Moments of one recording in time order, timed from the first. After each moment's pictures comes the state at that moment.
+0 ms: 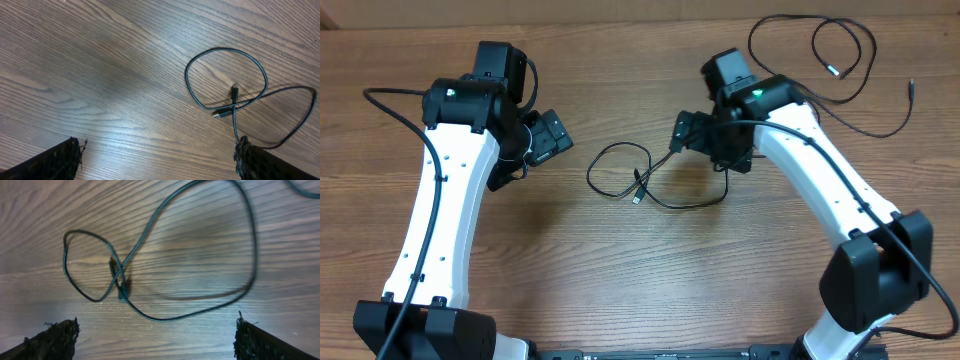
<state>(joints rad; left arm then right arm) -0.11 1.64 1.66 -1.38 0.02 -0.66 0.41 1.85 1.61 -1.08 -0.19 0.65</state>
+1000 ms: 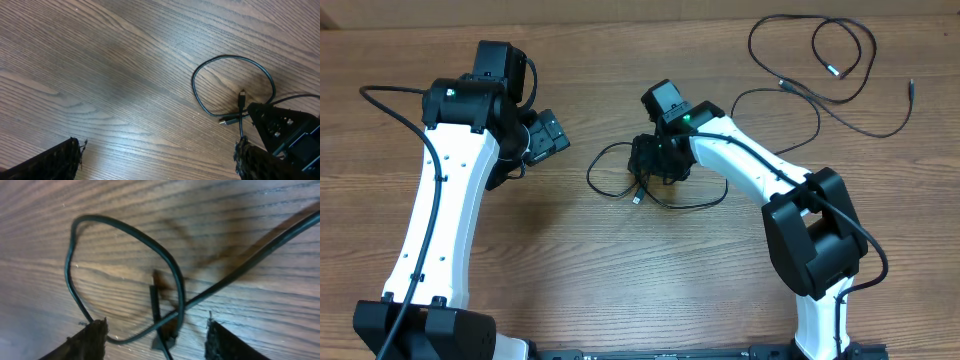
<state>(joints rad) -0.11 1.64 1.66 -1.38 -0.02 -0.66 0.56 2.09 1.58 -0.76 -0.24 0.65</state>
